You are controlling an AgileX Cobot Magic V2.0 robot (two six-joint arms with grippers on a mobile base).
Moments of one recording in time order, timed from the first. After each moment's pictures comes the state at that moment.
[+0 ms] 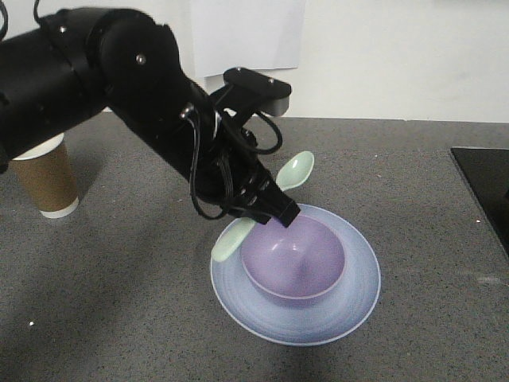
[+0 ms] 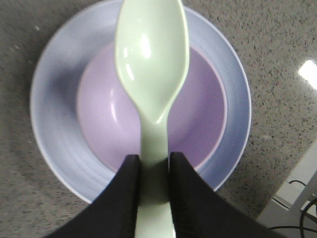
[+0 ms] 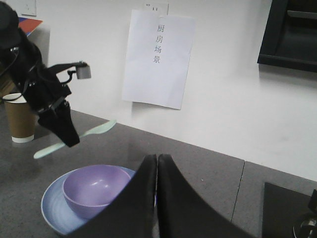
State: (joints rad) left arm -0.69 1.74 -1.72 -0.21 1.18 0.09; right arm 0.28 0.00 -0.85 0.04 0.93 -0.12
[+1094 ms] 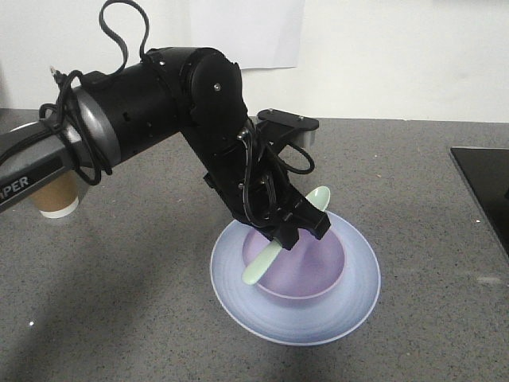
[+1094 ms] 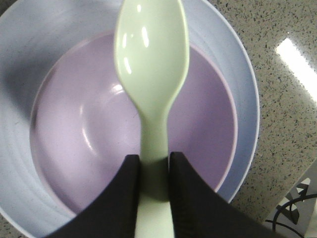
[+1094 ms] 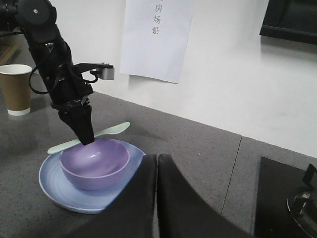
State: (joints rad) left arm -0.69 1.94 -1.84 -0.29 1.25 0.04; right arm 0.28 0.00 -0.85 0.02 1.01 -0.12
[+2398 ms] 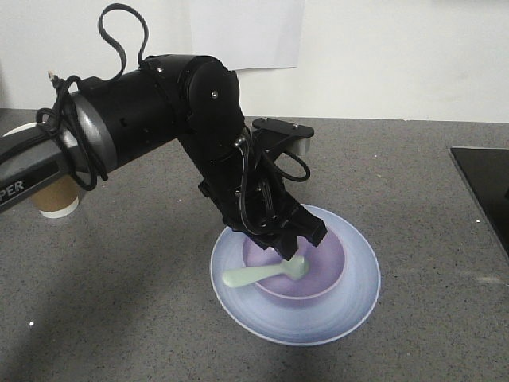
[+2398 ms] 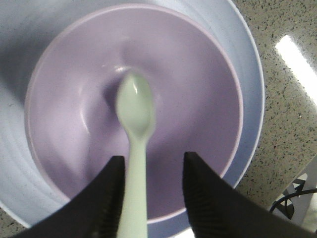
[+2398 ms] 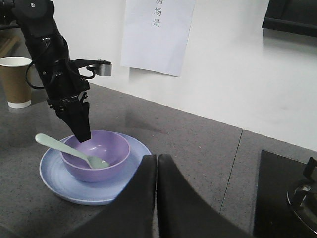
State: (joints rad) left arm -0.69 1.93 -1.80 -0.29 1.25 0.01; right arm 0.28 0.00 -0.85 0.02 1.04 -0.12
